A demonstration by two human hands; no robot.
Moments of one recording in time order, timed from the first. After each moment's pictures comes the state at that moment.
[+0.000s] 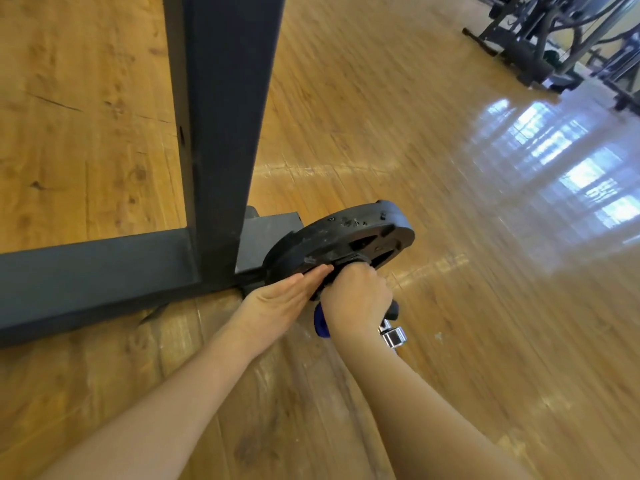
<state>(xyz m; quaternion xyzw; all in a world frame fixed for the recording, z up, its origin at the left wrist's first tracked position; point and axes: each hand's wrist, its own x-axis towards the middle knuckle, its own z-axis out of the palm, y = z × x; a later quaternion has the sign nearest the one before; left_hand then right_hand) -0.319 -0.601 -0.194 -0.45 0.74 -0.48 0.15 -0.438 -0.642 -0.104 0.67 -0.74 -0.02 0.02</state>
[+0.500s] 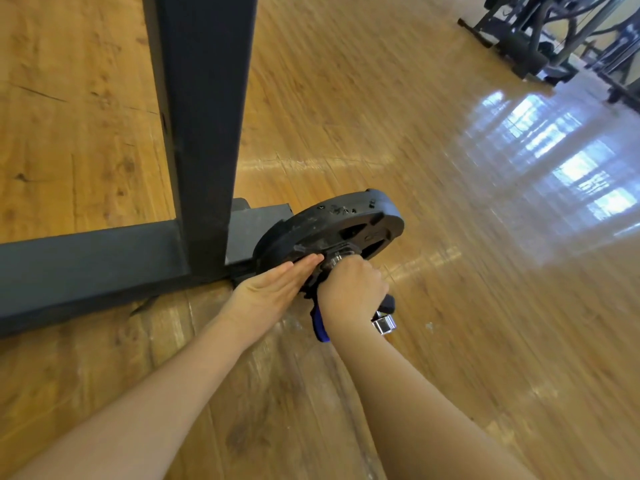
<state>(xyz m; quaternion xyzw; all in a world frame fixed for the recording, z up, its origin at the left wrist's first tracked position) -0.323 -0.603 -0.189 -0.45 0.74 -0.47 0.17 -0.443 -0.638 -0.101 0.63 -0.77 -0.05 0.02</state>
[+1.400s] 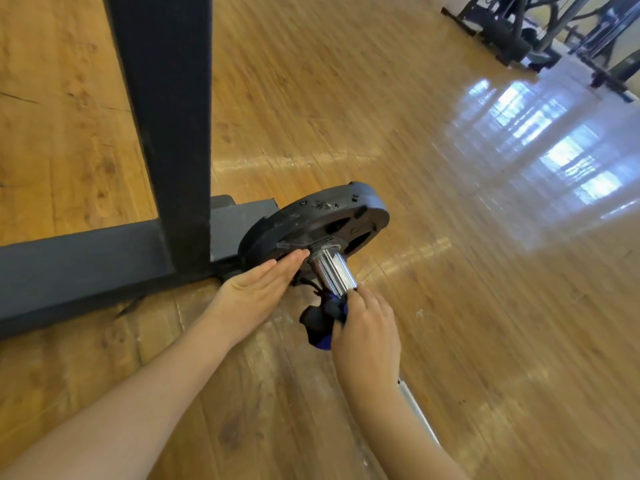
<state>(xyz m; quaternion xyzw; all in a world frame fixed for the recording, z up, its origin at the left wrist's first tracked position) -0.321 -0.604 -0.200 -0.46 0.75 -0.46 0.02 -0.495 -0.563 -0.111 0.72 -0.68 0.08 0.06</state>
